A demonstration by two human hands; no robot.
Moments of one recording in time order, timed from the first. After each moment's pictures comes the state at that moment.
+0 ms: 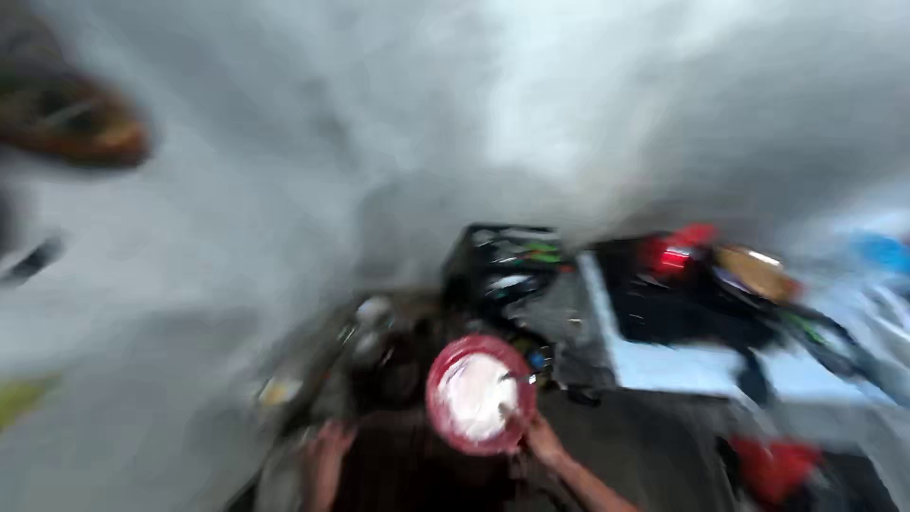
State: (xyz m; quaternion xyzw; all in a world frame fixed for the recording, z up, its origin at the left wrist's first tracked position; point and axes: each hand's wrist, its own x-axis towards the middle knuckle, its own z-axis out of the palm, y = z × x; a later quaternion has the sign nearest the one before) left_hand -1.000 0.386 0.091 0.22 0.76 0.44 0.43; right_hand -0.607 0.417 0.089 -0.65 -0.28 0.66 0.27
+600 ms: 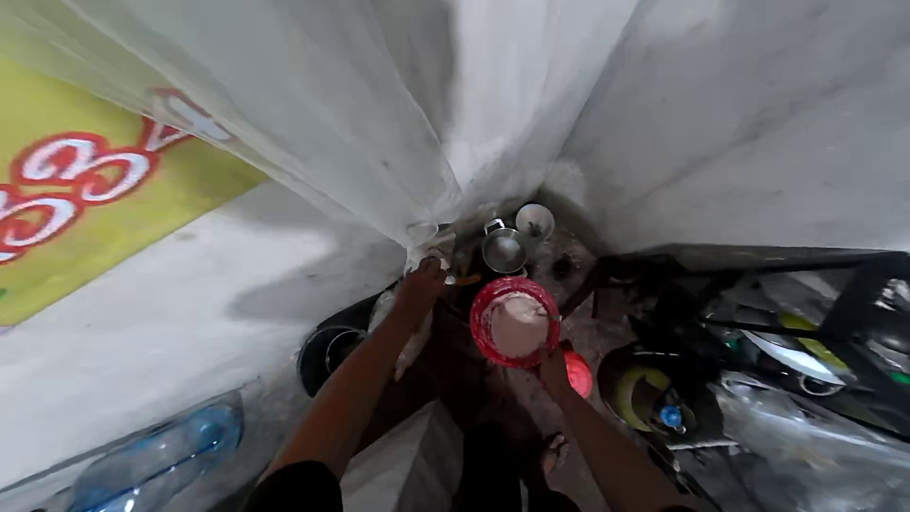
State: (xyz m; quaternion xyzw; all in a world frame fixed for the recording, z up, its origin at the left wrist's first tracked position) left_hand -1.276 0.489 -0.072 0.59 0.79 -0.07 0.18; right_hand -0.915 0.553 -0.184 -0.64 -0.48 0.60 0.01
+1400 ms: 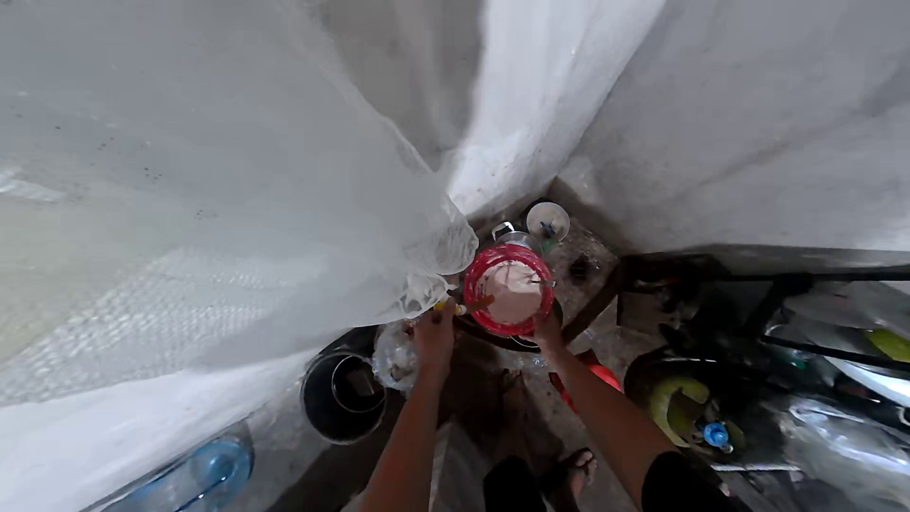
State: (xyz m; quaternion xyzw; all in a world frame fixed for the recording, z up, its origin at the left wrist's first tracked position) left_hand -1.243 0.505 -0.092 -0.05 0.84 0.39 0.38; right_hand -1.052 0.623 -0.257 -0.65 -0.34 0.68 0.07
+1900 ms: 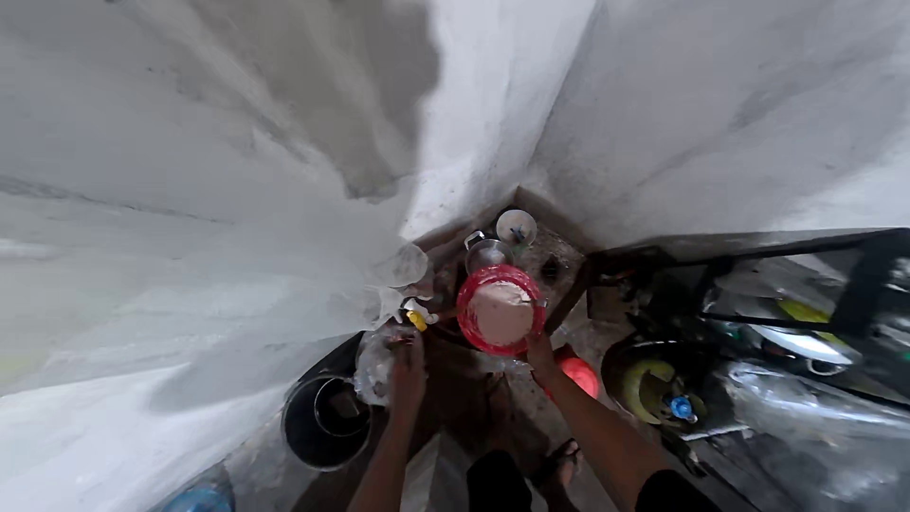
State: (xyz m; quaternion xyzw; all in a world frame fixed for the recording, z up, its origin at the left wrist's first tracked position) left_hand -1.213 0.446 -0.089 0.12 0.88 0.24 0.40; right_hand -0.983 0.609 -0.221 -0.68 -0.39 0.62 0.05
